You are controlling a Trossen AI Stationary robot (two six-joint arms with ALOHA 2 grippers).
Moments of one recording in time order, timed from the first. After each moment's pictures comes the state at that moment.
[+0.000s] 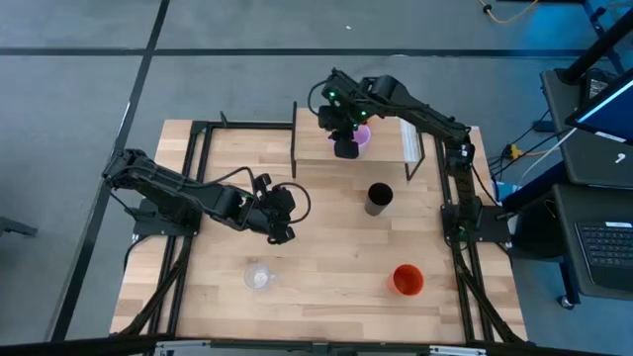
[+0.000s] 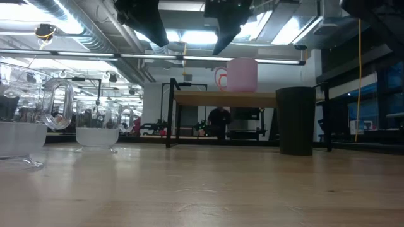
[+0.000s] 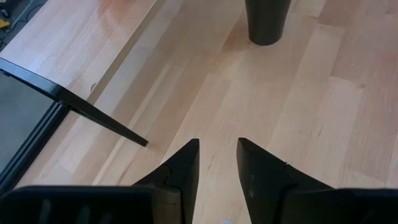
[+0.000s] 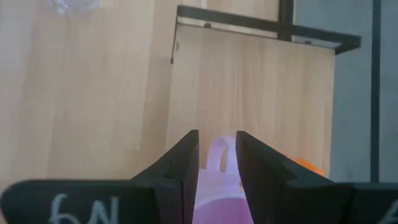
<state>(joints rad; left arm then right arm) -0.29 1.47 1.24 -0.80 -0.66 -0.51 -0.40 2.05 2.35 -1.36 -0.06 -0.50</state>
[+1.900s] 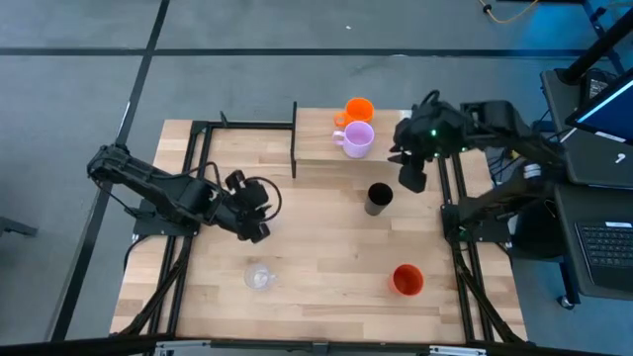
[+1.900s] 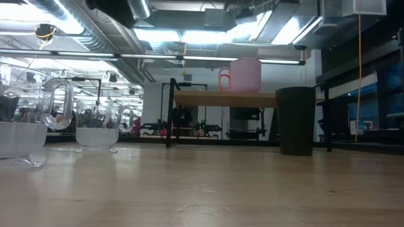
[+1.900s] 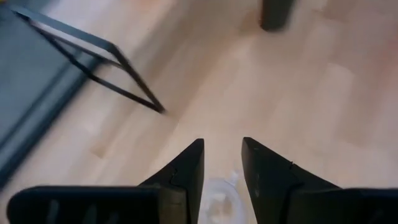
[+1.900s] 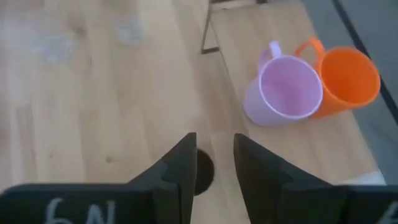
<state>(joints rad) -0.37 1.28 1.24 -1.05 -0.64 -0.70 -0.09 1.43 2.00 -1.48 0.14 0.09</state>
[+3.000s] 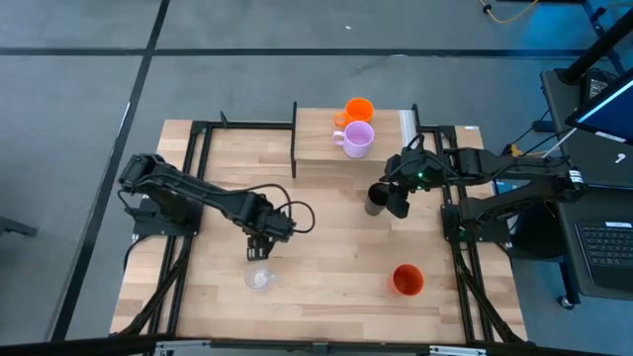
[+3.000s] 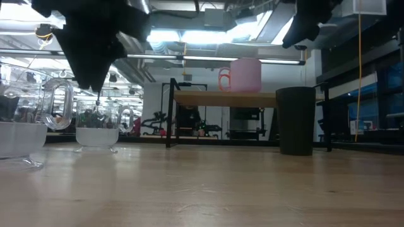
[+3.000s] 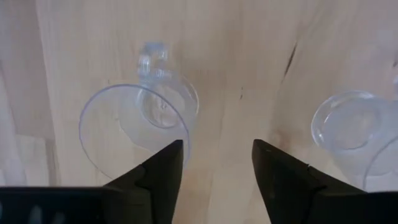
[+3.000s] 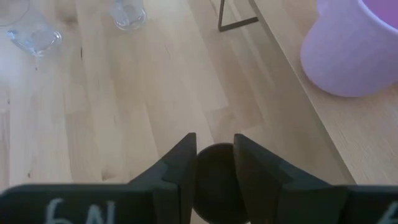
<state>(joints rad) -0.25 1.62 1.24 -1.17 -0.10 -0.39 -0.03 1.10 1.09 -0.83 0.16 0.23</state>
